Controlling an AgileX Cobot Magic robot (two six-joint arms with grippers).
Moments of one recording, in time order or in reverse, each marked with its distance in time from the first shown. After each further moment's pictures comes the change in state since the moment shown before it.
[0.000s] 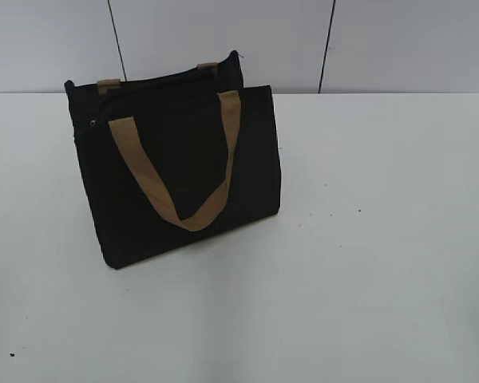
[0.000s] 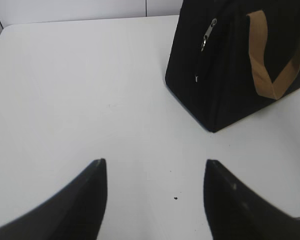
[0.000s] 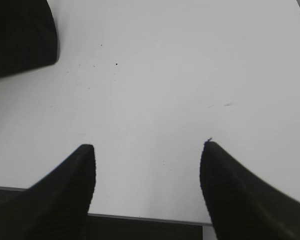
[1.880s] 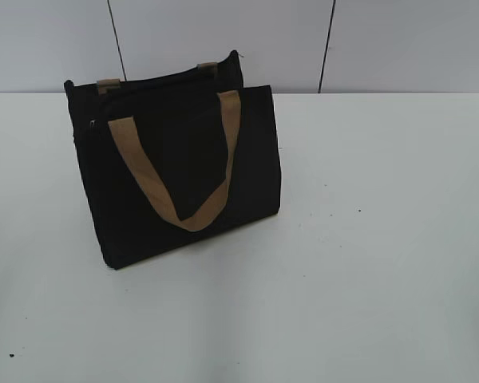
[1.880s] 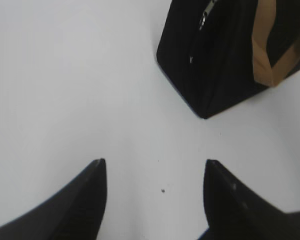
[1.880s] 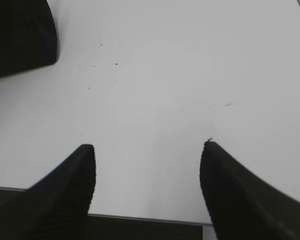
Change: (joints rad) left arm 0.000 0.289 -0.032 -0.042 -0.093 -0.004; right arm 0.000 0.000 0.000 0.000 0.000 0.000
